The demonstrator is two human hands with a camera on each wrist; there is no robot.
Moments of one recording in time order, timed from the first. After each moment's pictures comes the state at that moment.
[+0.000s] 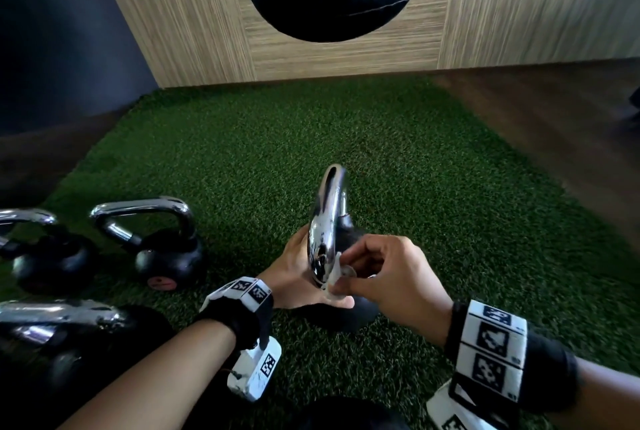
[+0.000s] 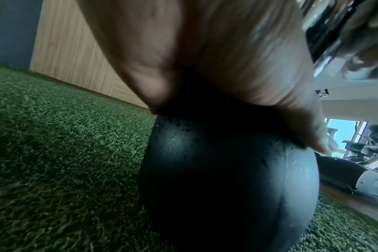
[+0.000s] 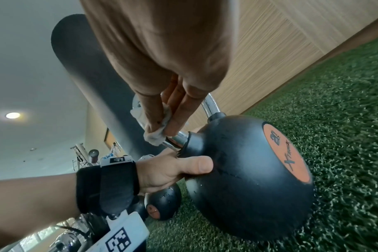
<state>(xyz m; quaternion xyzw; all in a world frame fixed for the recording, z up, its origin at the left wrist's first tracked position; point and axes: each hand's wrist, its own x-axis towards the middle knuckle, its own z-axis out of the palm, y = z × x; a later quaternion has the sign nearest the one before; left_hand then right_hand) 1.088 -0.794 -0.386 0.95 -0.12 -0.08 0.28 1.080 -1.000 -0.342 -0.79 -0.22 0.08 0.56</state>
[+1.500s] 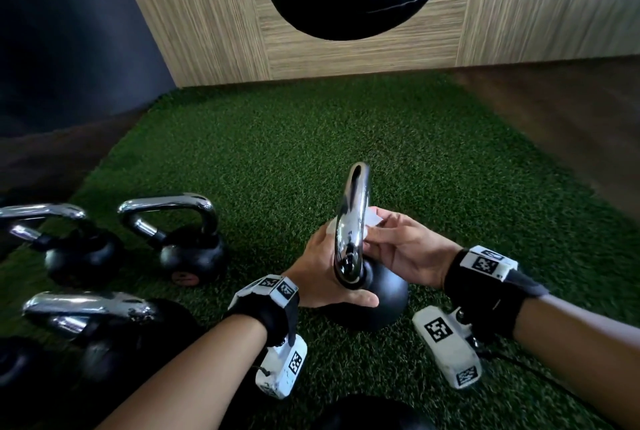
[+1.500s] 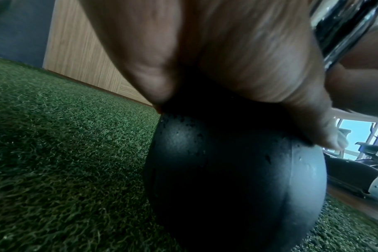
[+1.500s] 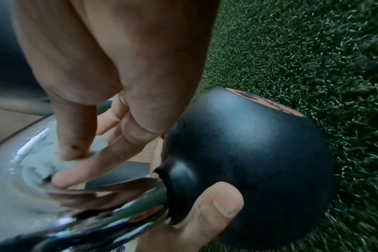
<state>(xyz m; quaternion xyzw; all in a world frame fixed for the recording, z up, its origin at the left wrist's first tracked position) 1.107 -0.783 -0.421 0.92 -0.10 0.01 0.38 1.143 -0.971 -0.351 -0.38 -0.15 0.40 0.82</state>
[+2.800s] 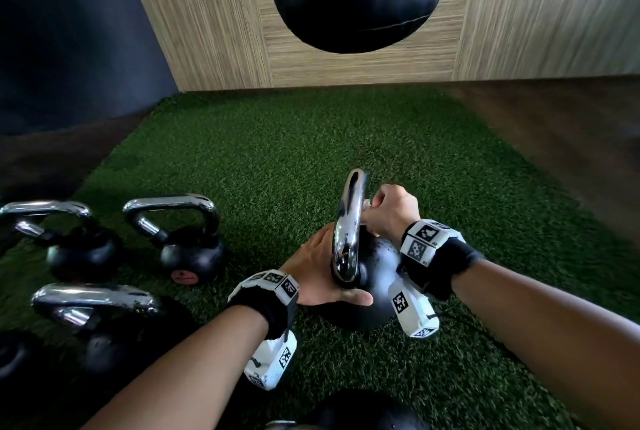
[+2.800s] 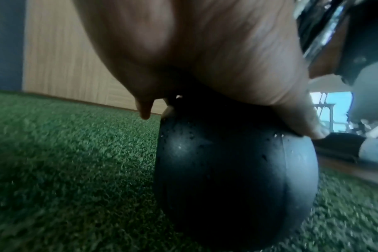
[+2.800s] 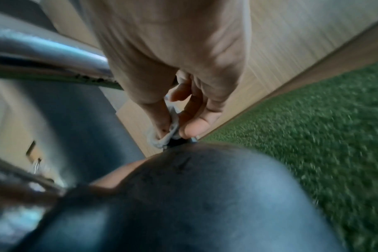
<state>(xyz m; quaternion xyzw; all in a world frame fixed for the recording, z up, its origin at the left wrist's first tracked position) 1.093 -0.786 -0.394 0.96 -0.10 -0.02 0.25 1.192 -0.939 -0.342 -0.91 -0.05 0.01 0.41</state>
